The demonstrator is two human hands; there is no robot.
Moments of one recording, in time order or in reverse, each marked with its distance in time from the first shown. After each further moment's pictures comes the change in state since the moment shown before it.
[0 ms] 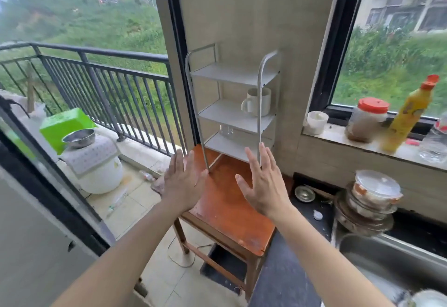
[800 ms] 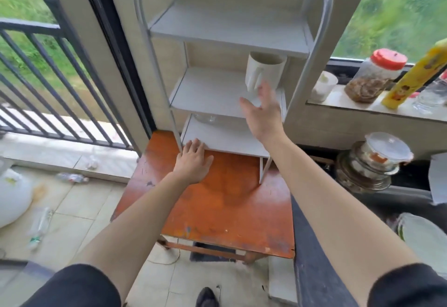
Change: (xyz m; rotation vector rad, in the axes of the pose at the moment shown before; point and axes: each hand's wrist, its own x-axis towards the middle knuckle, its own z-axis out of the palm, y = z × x) left_hand 0.273 -0.068 0.159 -0.026 -0.532 0.414; right_hand 0.250 -0.012 0.088 0.598 0.298 0.691
